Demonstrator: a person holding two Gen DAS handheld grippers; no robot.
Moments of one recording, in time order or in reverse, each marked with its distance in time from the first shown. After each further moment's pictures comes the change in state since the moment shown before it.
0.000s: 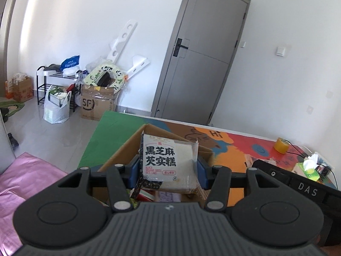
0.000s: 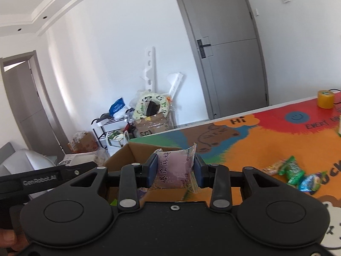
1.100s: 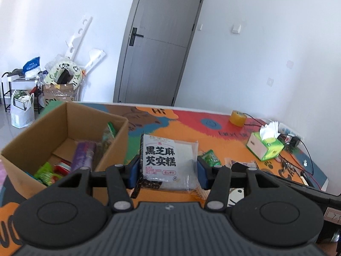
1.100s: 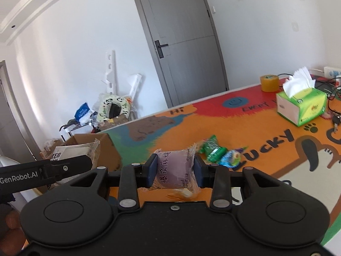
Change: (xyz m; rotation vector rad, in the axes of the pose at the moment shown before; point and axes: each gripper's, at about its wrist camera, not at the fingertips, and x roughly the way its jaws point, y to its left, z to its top) left arm -0.012 -0.113 -0.053 0.121 0.042 -0.170; right arm -0.068 -0.093 -0.035 0.088 -0.022 -0.176
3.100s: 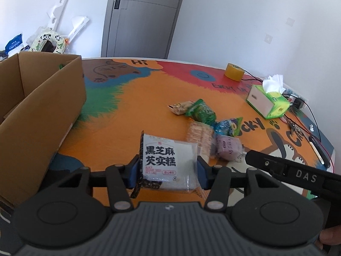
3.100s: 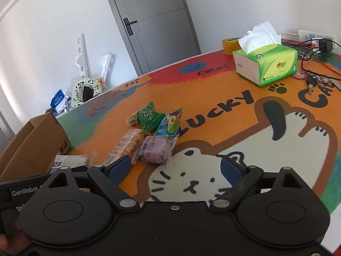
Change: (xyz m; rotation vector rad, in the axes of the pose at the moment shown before) left arm 0.096 -0.033 -0.052 0.035 0.215 -0.033; right arm 0.034 -0.090 -0.029 0.087 0.150 -0.116
